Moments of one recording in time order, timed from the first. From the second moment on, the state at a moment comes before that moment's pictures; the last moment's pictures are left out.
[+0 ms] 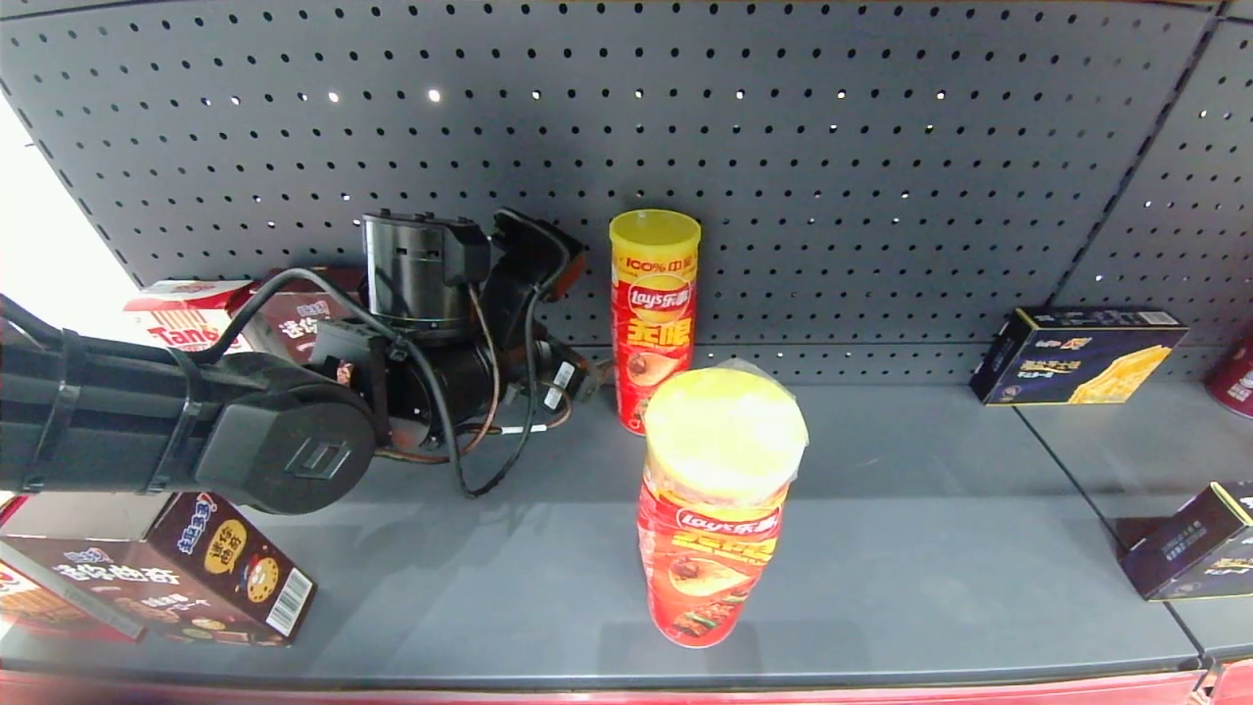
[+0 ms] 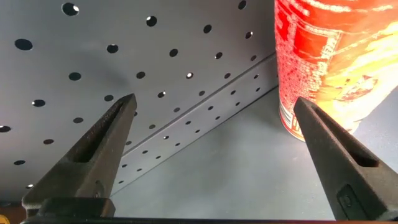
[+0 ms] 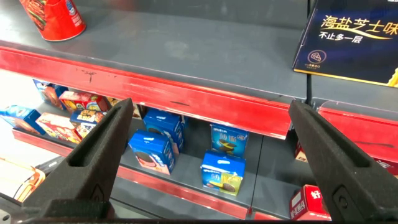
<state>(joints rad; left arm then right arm) -0.50 1.86 -1.16 -0.47 0.17 0.35 0.41 0.00 0.00 0.00 -0.07 0.00</state>
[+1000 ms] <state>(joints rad) -0.50 1.48 -0.97 -0.47 0.17 0.35 0.41 0.00 0.00 0.00 -0.07 0.00</state>
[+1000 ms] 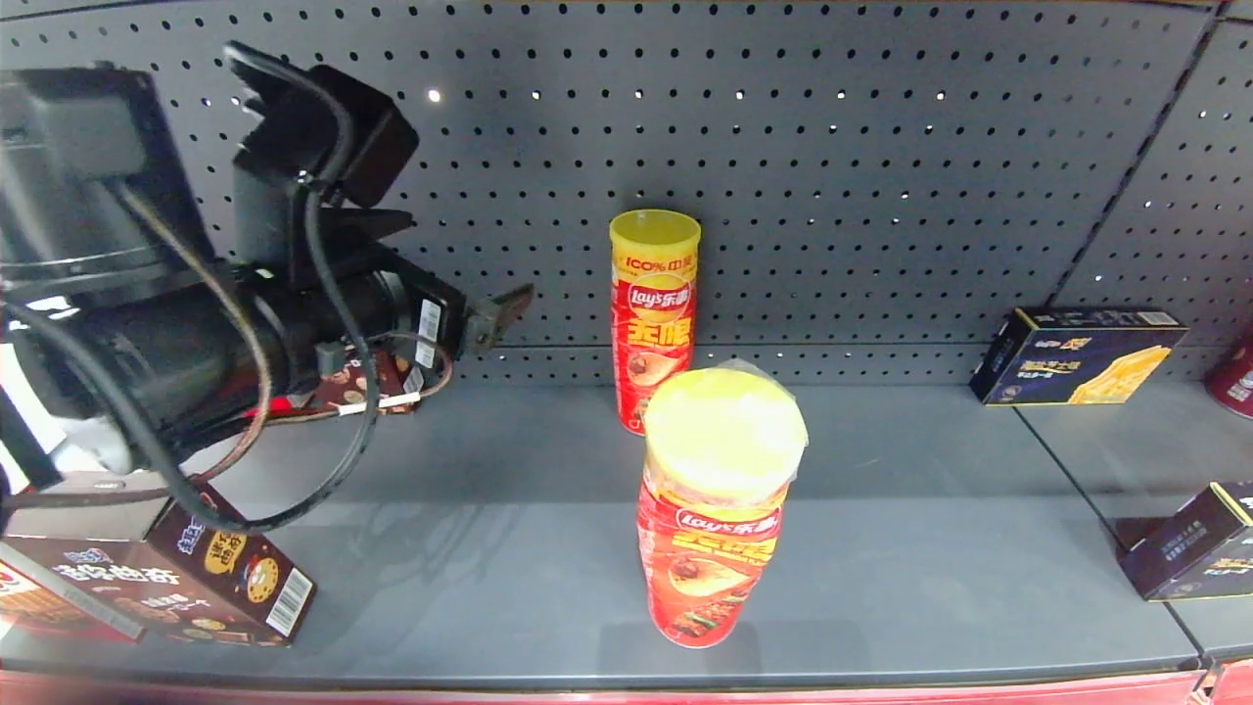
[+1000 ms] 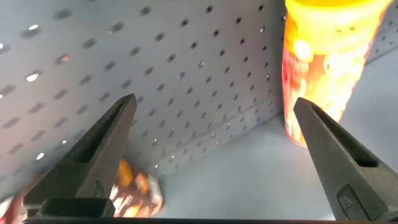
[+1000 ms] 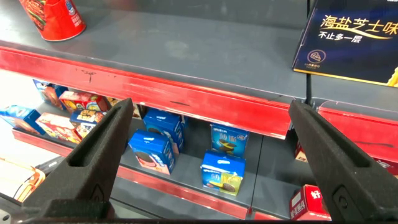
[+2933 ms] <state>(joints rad) -0.48 1.75 -1.05 -0.52 0.08 0.27 0.41 0.00 0.00 0.00 -0.07 0.00</state>
